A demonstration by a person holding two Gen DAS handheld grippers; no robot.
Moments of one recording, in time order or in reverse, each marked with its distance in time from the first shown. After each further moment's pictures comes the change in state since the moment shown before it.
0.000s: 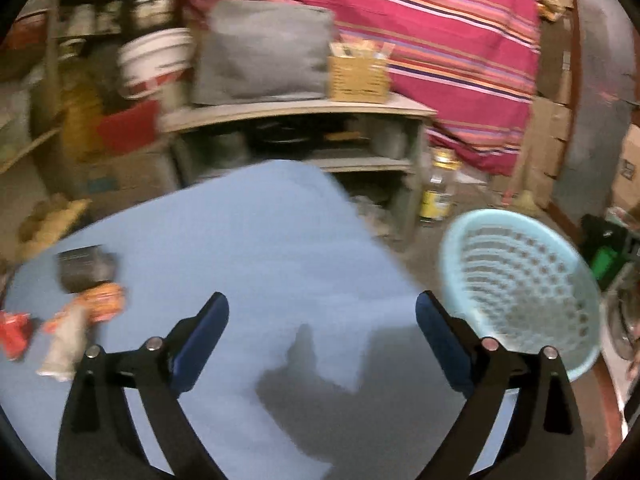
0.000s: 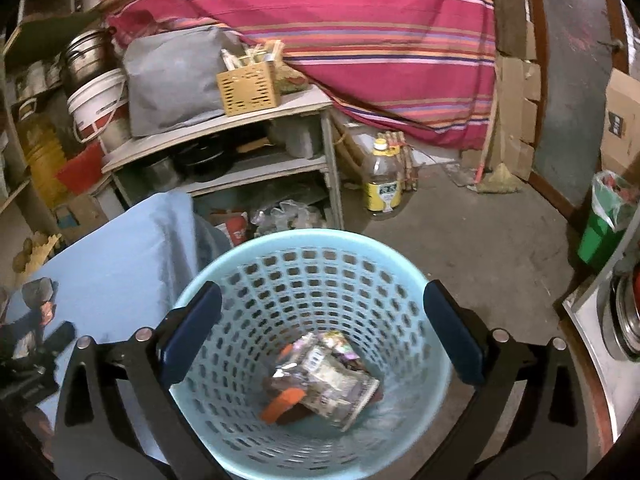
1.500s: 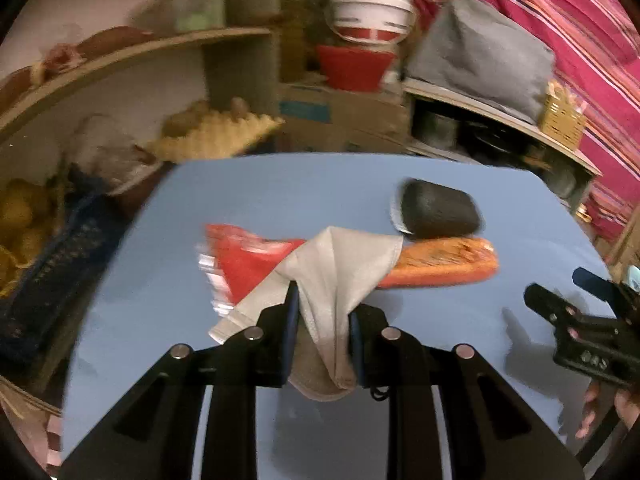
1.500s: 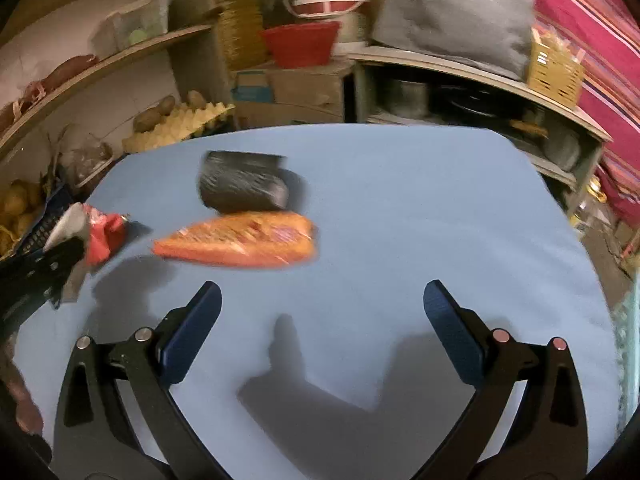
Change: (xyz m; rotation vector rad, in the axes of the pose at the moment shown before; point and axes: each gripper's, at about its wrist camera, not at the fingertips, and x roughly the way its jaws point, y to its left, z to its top) left arm -0.065 0.334 -0.082 -0.328 0.086 0.302; right arm 0.052 0.438 -0.093 -0.445 0.173 0.403
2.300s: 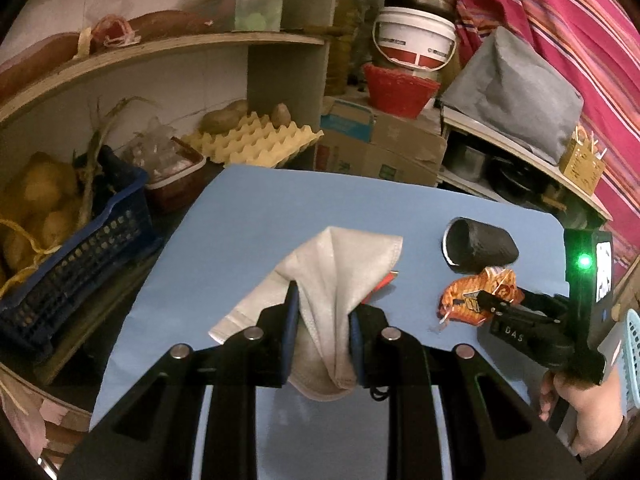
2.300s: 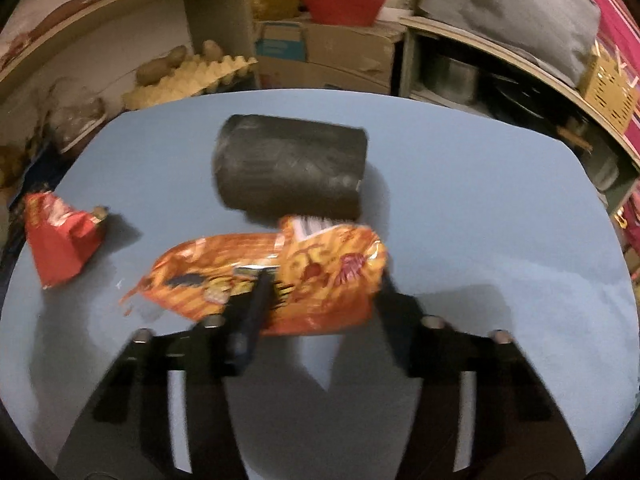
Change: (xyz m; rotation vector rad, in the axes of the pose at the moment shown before) left arm -0.014 0.055 0.012 -0.107 -0.029 0.003; right arm 0.077 0.041 0.021 -0.099 0.134 0.027
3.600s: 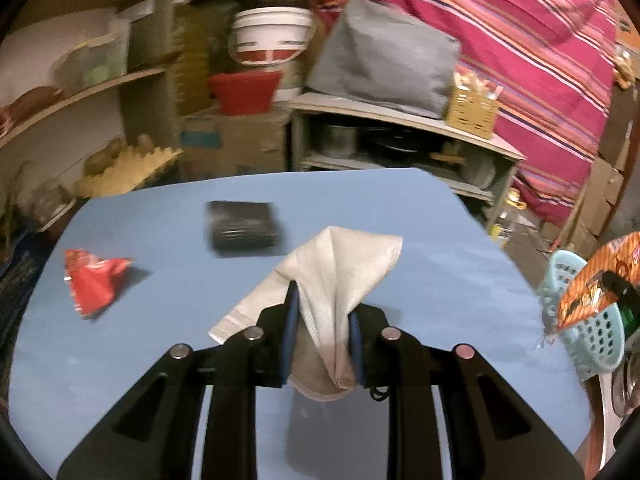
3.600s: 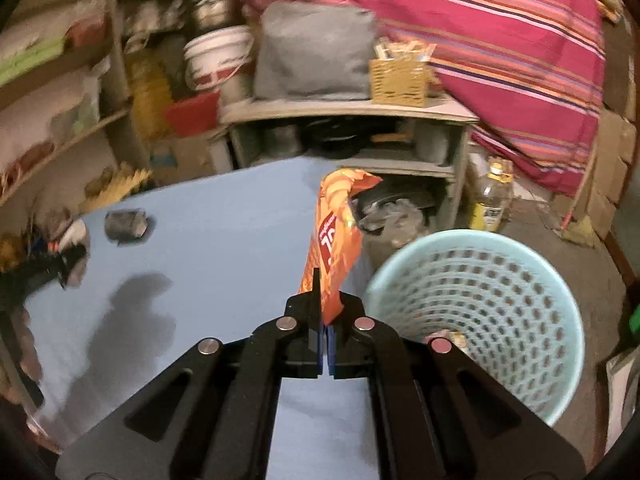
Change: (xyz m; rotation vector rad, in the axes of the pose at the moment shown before) left arm -0.032 -0.240 -0.044 0.217 -0.024 -0.230; right arm -0.256 -0.273 -0.165 0.304 -0.303 -0.169
